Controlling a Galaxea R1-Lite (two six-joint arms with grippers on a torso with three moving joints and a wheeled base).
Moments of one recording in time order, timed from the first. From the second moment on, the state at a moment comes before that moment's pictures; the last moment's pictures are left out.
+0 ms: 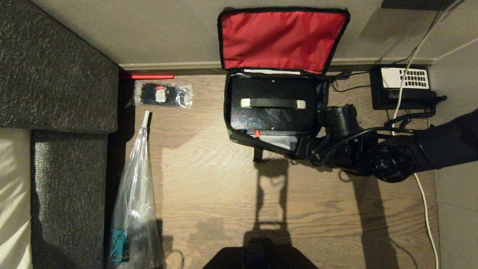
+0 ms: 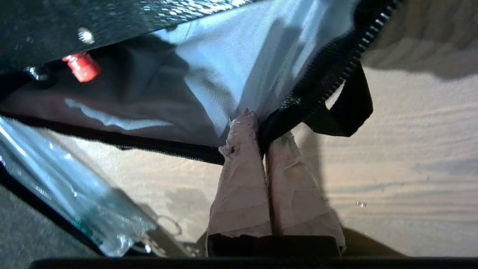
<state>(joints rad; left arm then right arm) 0.00 0.00 0.00 0.00 0.00 0.05 0.48 1.95 -1.13 -0.30 -0.13 0.58</state>
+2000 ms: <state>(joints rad) 0.00 0.00 0.00 0.00 0.00 0.05 0.49 1.71 -0.85 -0.51 0.14 0.21</state>
